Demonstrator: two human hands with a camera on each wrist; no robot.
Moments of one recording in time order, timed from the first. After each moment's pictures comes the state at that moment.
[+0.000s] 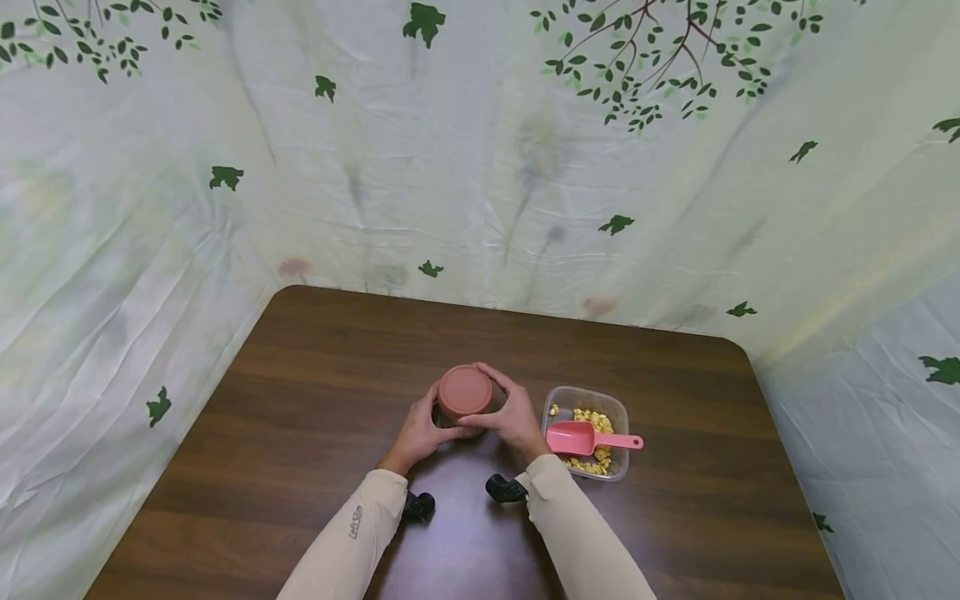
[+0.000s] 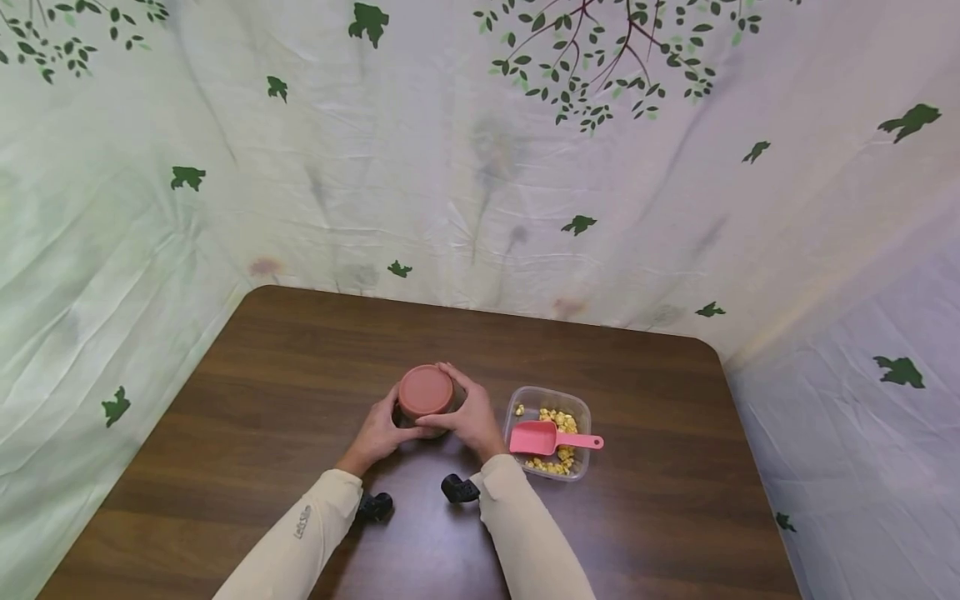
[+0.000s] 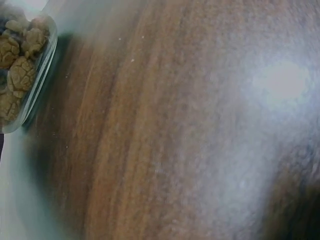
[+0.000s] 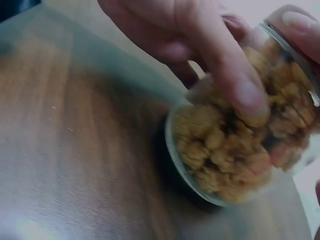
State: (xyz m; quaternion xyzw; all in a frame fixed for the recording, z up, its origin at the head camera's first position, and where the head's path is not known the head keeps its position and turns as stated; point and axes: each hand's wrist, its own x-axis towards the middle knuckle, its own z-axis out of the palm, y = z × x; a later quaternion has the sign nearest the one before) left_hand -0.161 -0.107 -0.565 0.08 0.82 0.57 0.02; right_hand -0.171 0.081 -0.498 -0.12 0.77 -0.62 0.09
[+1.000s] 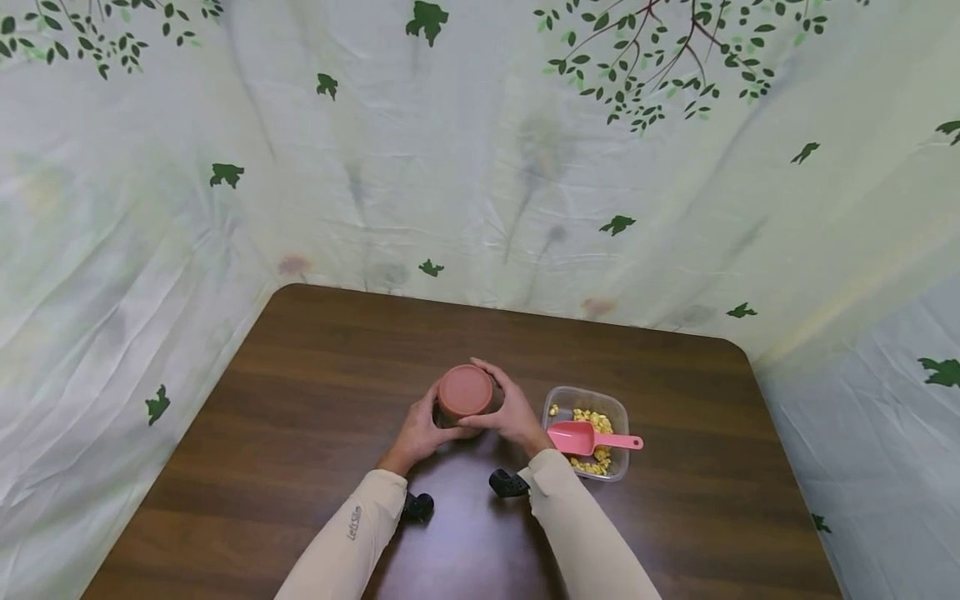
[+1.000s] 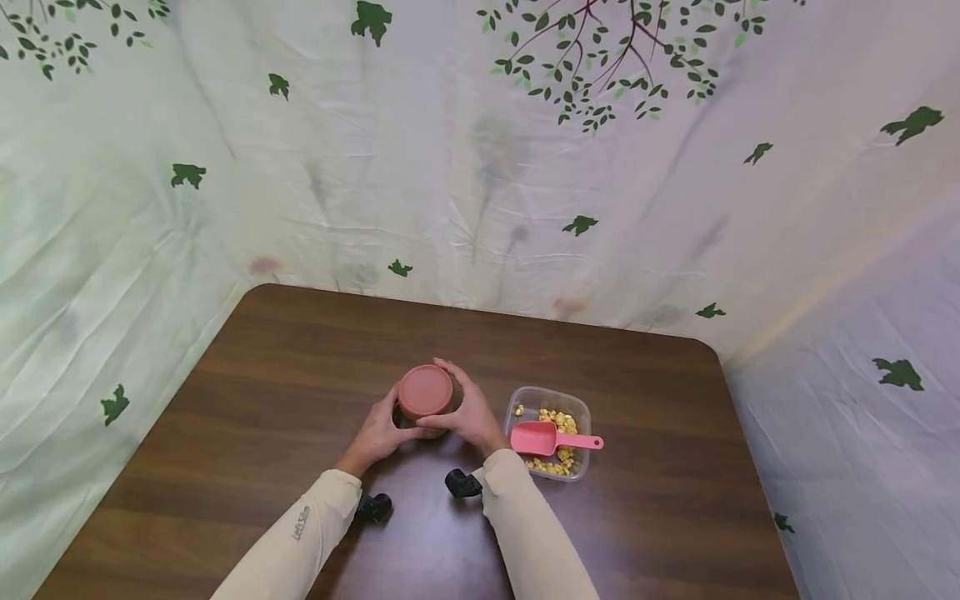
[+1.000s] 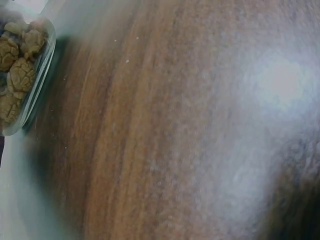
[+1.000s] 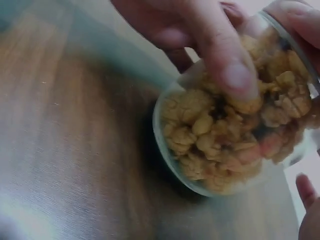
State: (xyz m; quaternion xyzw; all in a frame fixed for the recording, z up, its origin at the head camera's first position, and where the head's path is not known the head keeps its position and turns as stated) left_hand -0.160 -0.108 -0.563 0.09 0.82 0.56 0.02; right_hand -0.185 0.082 -0.529 -0.15 0.76 -0.62 0.09
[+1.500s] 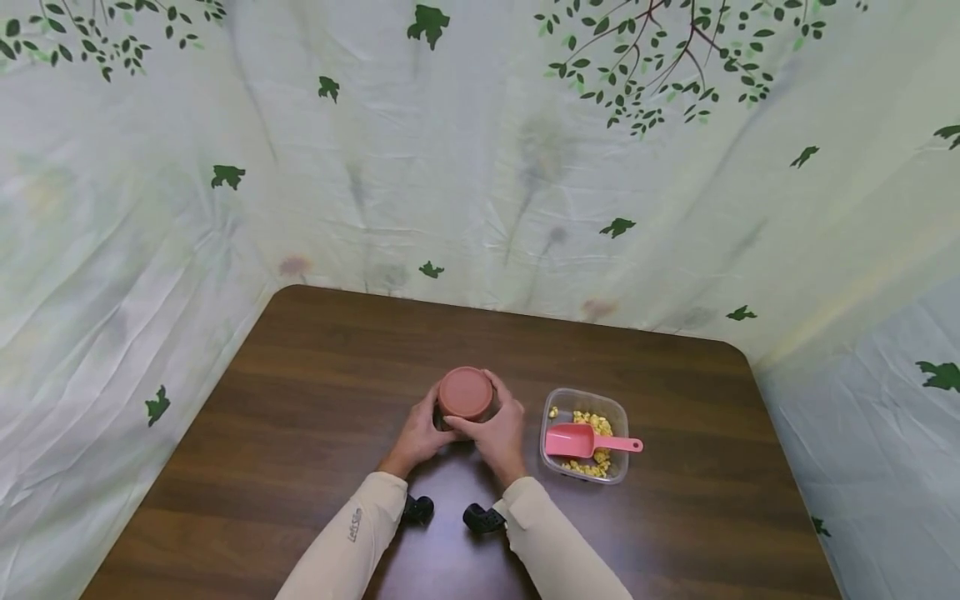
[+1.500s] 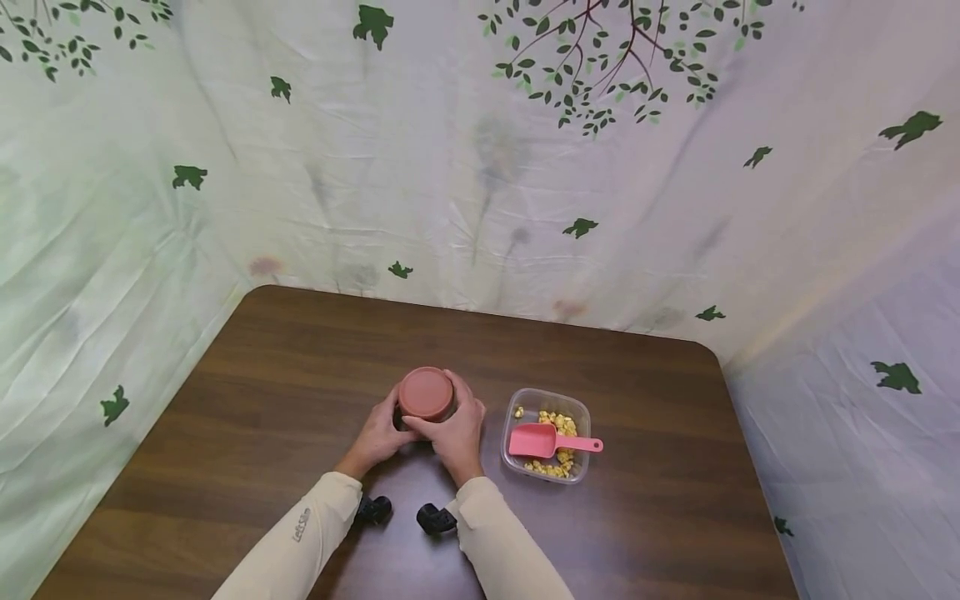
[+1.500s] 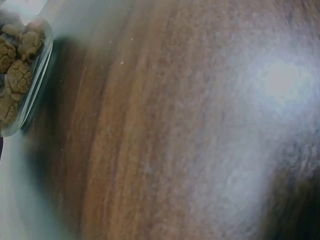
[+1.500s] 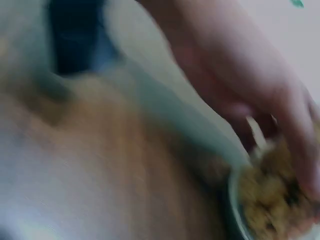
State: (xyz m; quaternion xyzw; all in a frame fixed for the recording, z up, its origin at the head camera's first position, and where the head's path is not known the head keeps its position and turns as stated) left_hand -0.161 -0.107 -0.564 0.11 0.84 0.54 -0.02; right_hand -0.156 0.049 -0.531 -0.02 0.81 -0.58 -0.09
